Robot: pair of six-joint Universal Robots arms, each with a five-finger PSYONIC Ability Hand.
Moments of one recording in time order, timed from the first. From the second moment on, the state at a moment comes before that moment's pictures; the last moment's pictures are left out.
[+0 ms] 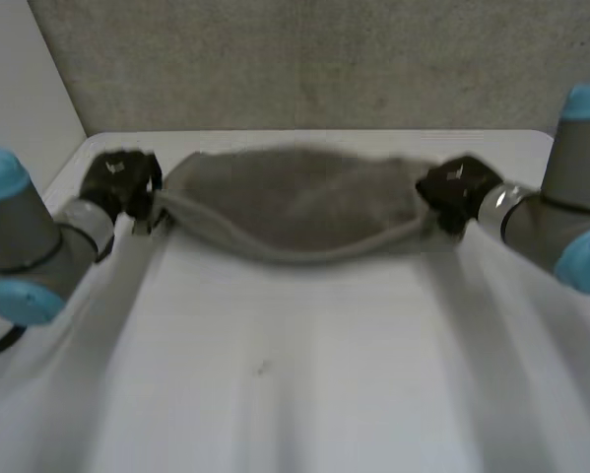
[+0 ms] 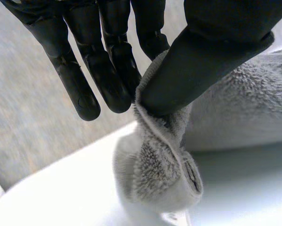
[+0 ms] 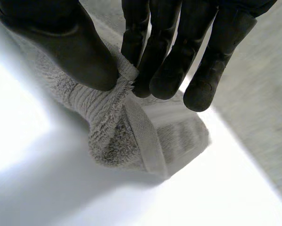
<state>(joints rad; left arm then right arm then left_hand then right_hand) 4.54 -2.19 -1.39 3.48 -1.33 3.33 1.84 -0.87 1.02 0.26 1.33 2.49 1.21 1.22 1.22 1.22 1.04 1.30 1.34 1.33 1.34 1.16</state>
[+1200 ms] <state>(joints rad) 4.59 -2.03 -1.70 3.55 -1.33 3.50 1.64 -1.29 1.64 0.02 1.21 2.64 1.16 1.21 1.21 1.21 1.01 1.30 1.34 1.33 1.34 1.16</state>
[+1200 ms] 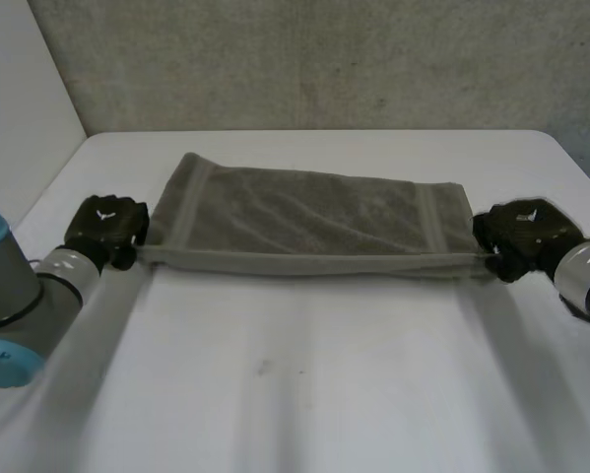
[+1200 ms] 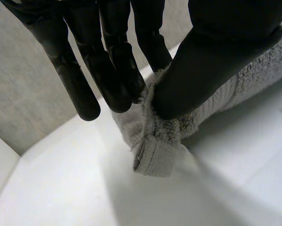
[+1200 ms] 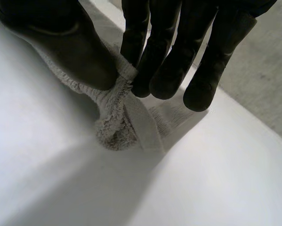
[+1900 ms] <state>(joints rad) 4.59 -1.93 -1.55 3.27 -1.23 3.61 1.59 -1.12 1.07 0.55 1.27 2.26 1.19 1.22 1.22 1.22 1.03 1.32 1.35 1.33 1.34 1.16</state>
